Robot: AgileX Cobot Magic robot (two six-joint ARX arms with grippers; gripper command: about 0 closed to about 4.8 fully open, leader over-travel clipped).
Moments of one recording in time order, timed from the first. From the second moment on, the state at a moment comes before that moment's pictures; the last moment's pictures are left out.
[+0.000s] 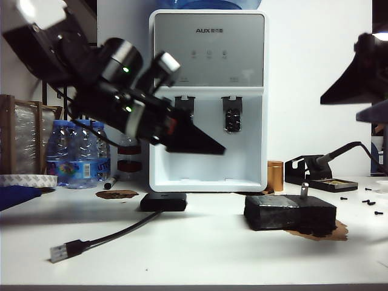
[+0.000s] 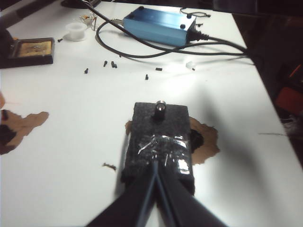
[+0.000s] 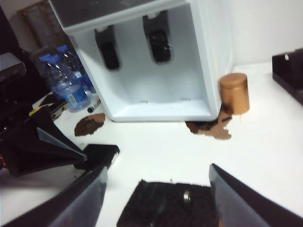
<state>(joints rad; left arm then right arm) -0.50 1.92 1.09 0.23 0.87 0.48 0.29 0.82 0.14 0.51 -0.14 0.25</state>
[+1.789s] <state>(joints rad) -0.62 2.21 1.10 0.69 0.76 0.23 0.39 1.66 0.22 1.15 -0.05 0.24</state>
